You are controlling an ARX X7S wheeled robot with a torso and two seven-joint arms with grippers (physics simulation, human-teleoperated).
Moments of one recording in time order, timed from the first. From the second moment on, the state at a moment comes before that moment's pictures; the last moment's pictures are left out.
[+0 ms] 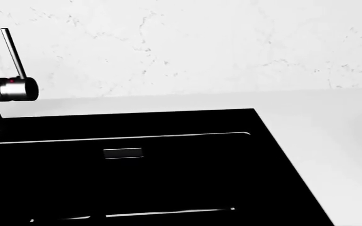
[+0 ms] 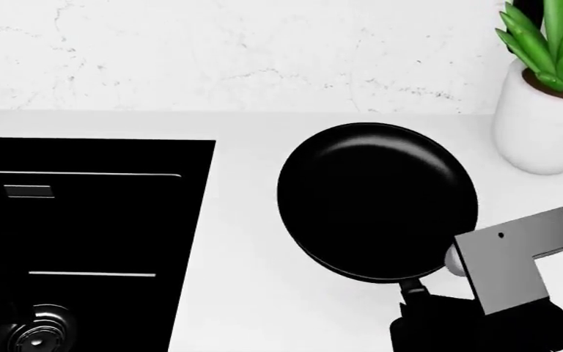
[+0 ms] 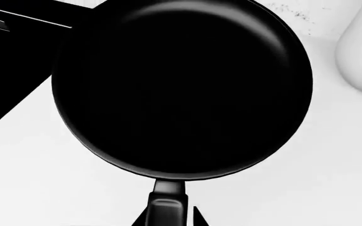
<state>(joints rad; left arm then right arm) -0.42 -0.58 -0.07 0.51 -0.90 -1.05 -0.36 0.66 0.89 -0.25 -0.44 1.49 1.16 0.55</state>
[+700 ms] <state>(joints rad) -0.43 -0.58 -0.07 0.51 -0.91 -1.05 -0.38 0.64 0.91 -0.27 -0.48 1.42 1.13 0.46</state>
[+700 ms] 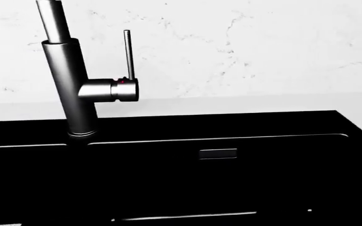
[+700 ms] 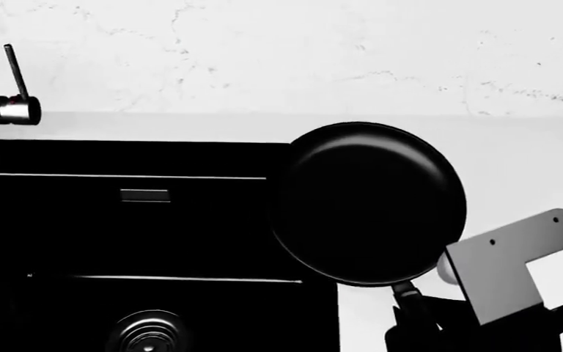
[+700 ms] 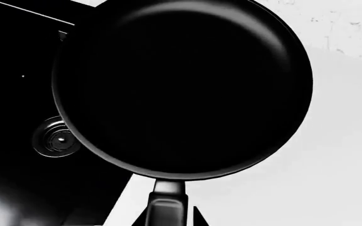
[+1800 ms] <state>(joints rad) -0.41 -0.59 -0.07 0.51 -0.92 -1.03 -0.38 0.60 0.92 -0.28 -0.48 1.40 1.09 0.44</state>
